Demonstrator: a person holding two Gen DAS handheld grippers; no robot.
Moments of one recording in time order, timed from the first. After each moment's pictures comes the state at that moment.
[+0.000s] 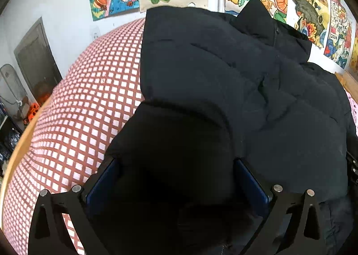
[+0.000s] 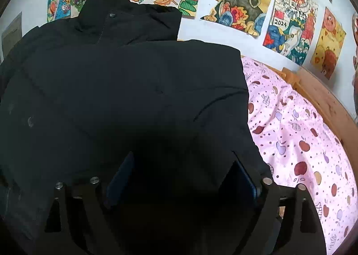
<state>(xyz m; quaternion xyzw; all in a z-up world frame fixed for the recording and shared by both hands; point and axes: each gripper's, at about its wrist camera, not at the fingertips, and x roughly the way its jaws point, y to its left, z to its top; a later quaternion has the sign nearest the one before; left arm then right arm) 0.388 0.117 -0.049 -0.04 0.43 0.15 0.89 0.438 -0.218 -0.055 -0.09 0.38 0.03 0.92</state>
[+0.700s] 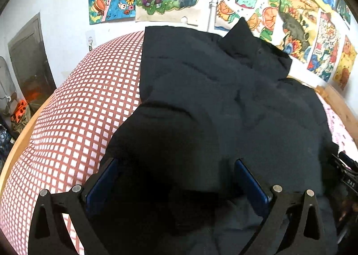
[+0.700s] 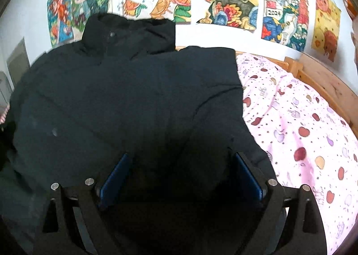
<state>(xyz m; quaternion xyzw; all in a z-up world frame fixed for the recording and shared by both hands) 0.355 0.118 -0.012 -0.08 0.41 0.11 0.90 0.420 -0.243 -0.033 -0.01 0.37 0.06 0.93</state>
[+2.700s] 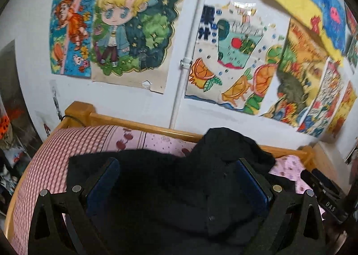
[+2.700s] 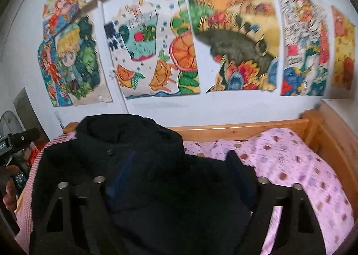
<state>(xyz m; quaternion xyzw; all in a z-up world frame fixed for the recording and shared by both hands) 0.580 0.078 0.100 -0.10 0.34 0.08 0.93 0.614 -0.221 0.076 0.05 0.32 0.11 0.94</state>
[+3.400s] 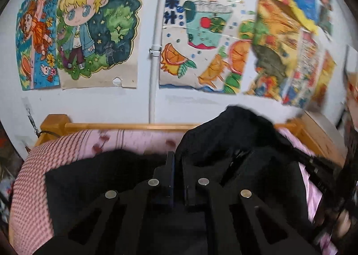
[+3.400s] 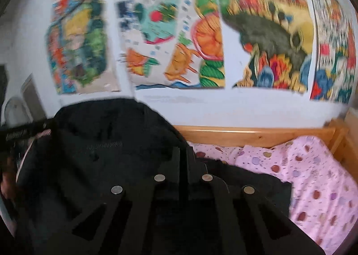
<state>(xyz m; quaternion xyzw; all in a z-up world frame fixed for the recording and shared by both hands) 0.564 0.077 0.073 -0.04 0.34 -0.03 0.94 0.603 -0.193 0.040 0.00 0.28 0.17 0.94</state>
